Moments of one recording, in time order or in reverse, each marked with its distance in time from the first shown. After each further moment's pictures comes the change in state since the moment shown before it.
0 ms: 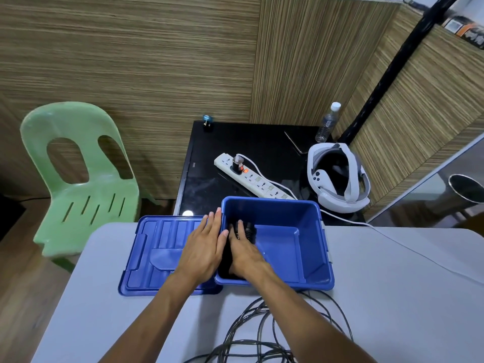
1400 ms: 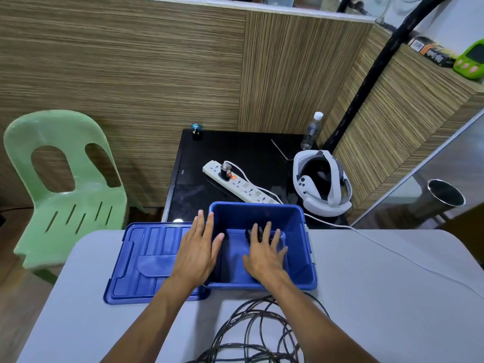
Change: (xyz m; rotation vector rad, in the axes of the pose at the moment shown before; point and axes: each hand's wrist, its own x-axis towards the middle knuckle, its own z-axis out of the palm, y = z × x) left_hand -0.001 0.025 -0.001 0.086 0.057 -0.027; right_hand -0.026 0.051 -0.026 -0.099 0.165 0.229
